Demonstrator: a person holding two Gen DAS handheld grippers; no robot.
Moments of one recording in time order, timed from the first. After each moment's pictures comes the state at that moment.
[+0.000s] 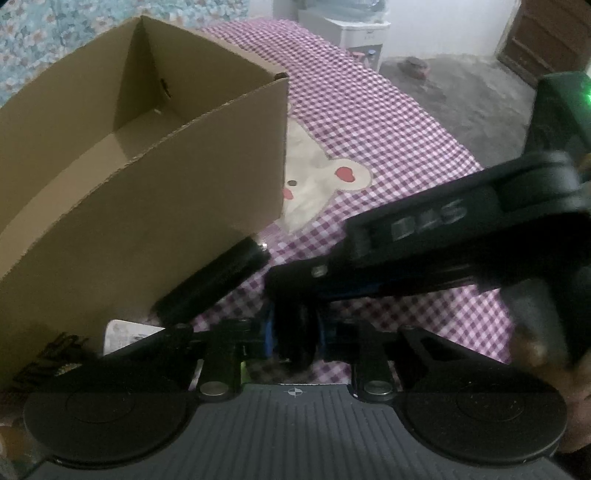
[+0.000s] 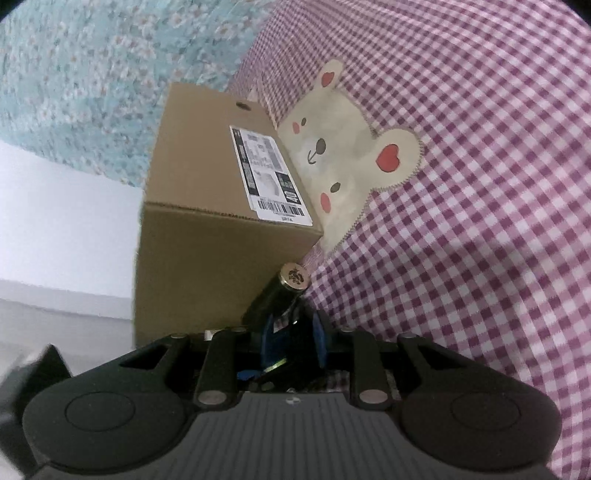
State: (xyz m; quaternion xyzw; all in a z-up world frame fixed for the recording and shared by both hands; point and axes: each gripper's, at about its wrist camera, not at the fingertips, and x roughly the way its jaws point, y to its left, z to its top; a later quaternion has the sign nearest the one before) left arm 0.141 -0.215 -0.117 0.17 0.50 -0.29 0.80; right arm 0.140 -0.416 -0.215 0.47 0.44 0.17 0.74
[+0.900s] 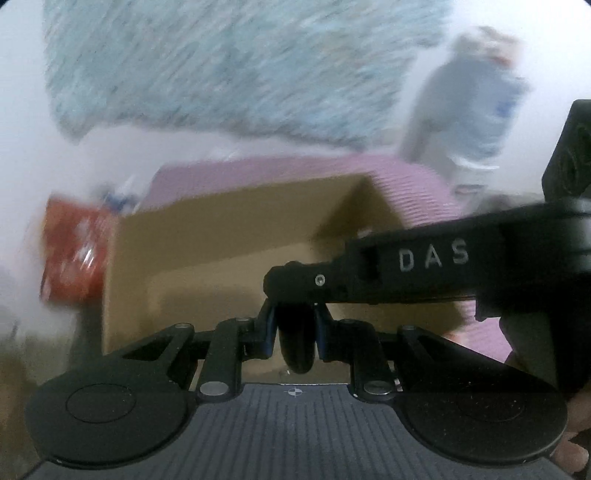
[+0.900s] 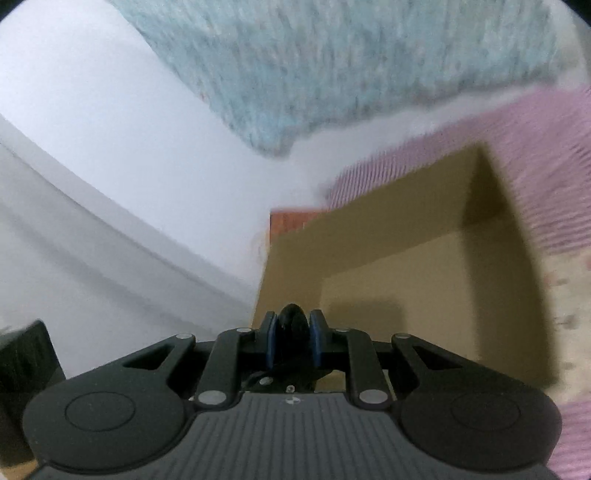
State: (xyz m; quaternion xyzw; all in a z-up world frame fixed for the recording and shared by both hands) left arm 0.193 -0.086 0.013 0.03 0.43 -0.13 0.89; right arm 0.234 -0.281 -0.035 0.29 0.41 0.30 0.81
